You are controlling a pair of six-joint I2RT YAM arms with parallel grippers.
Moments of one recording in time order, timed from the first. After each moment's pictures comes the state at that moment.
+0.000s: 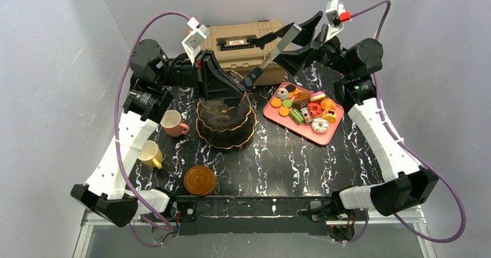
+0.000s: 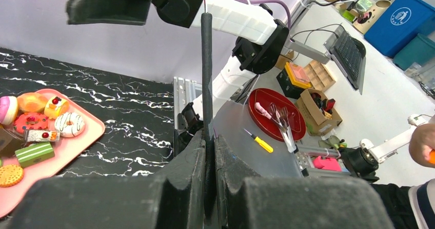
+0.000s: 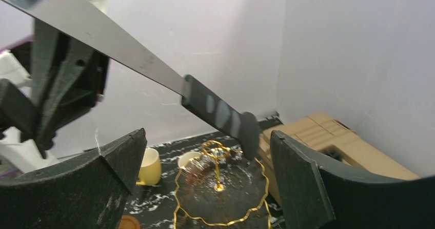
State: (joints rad) left arm -0.44 1.26 1.57 -0.08 1.24 -0.62; right arm 0.36 1.33 1.43 0.47 -0.89 0.52
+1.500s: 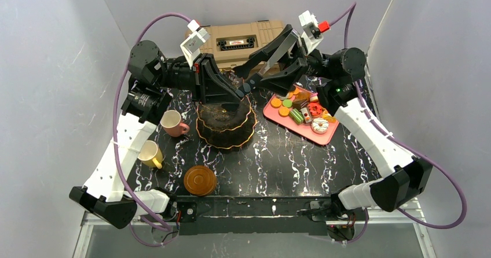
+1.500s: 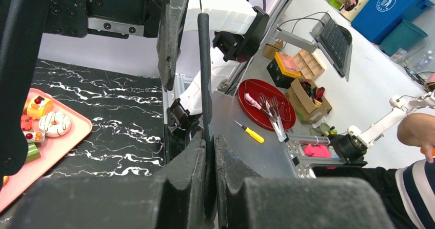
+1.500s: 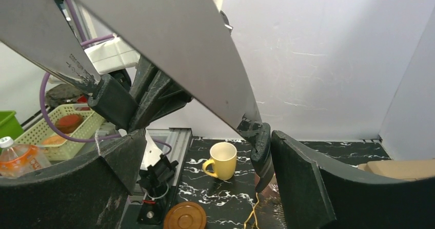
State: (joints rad) left arm -0.44 1.25 1.57 -0.08 1.29 -0.63; right arm 0.53 1.37 1.43 0.63 -1.06 0.66
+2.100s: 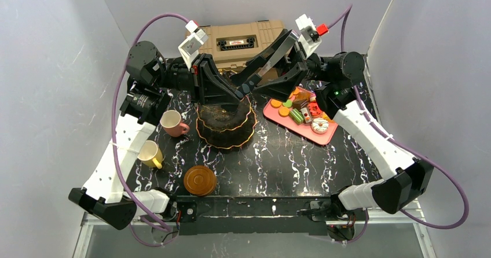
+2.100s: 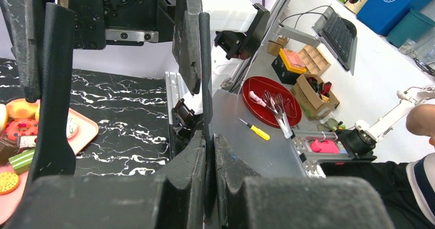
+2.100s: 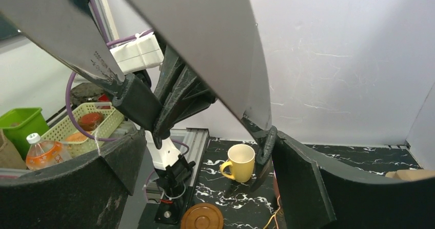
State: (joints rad) left arm -0.43 1.24 1.57 -0.08 1.30 -0.59; right arm 0.58 1.35 1.41 0.67 -1.08 0.73
